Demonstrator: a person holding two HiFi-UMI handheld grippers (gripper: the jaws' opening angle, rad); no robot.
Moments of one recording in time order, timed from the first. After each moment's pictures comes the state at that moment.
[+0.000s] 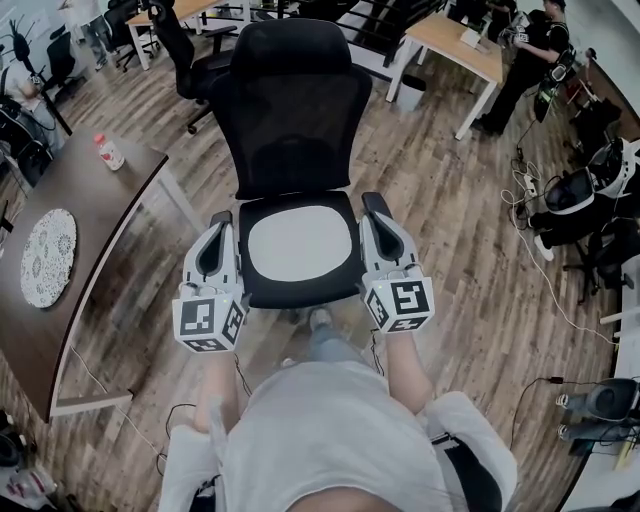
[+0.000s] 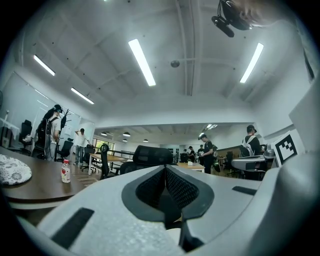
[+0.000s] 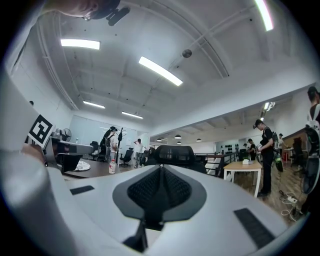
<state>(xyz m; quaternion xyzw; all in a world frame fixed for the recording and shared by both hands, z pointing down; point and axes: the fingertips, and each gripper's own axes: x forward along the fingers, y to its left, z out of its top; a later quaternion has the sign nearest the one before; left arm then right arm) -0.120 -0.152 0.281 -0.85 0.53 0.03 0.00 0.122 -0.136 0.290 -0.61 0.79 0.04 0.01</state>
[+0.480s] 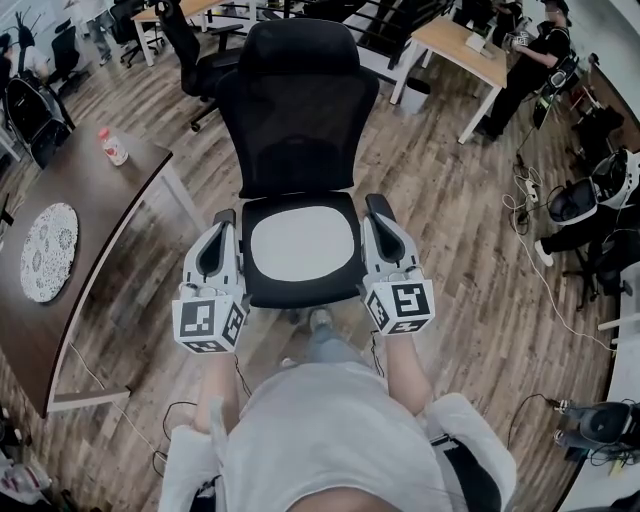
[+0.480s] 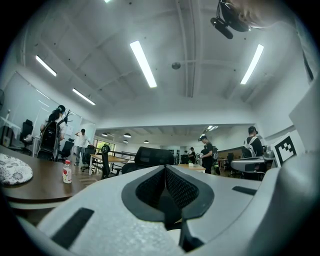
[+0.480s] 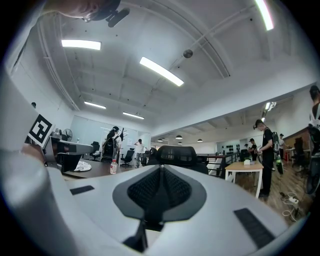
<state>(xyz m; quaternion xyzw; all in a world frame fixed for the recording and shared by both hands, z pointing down) -0.132 -0.150 0.277 -0.84 0.53 0.04 0.00 0.108 -0.137 0.289 -0.60 0.80 0.04 0.01</state>
